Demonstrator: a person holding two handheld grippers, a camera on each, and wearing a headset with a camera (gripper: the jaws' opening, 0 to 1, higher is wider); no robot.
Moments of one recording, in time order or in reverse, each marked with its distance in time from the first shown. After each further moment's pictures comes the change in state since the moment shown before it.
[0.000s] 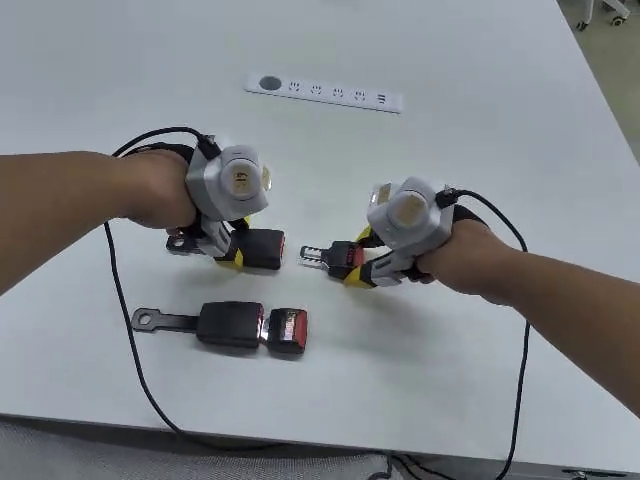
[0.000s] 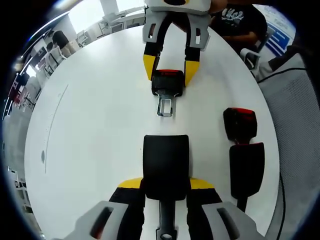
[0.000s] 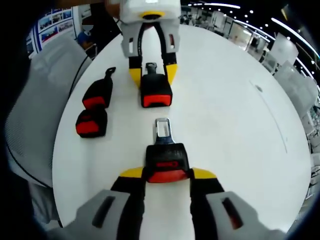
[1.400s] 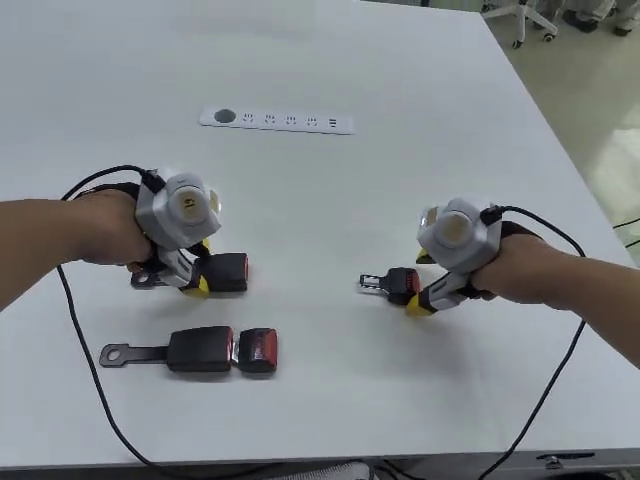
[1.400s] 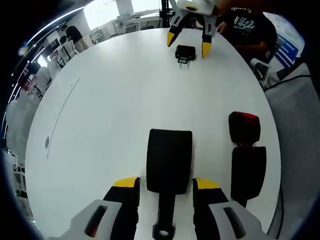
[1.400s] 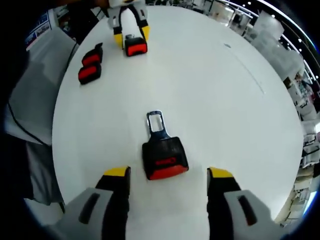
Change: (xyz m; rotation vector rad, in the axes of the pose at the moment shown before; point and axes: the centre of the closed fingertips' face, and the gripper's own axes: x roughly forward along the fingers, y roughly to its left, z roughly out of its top) left arm -0.010 0.000 -0.014 -0.097 -0.049 0.070; right arm -0.072 -0.006 -0.106 0.150 0.172 -0.113
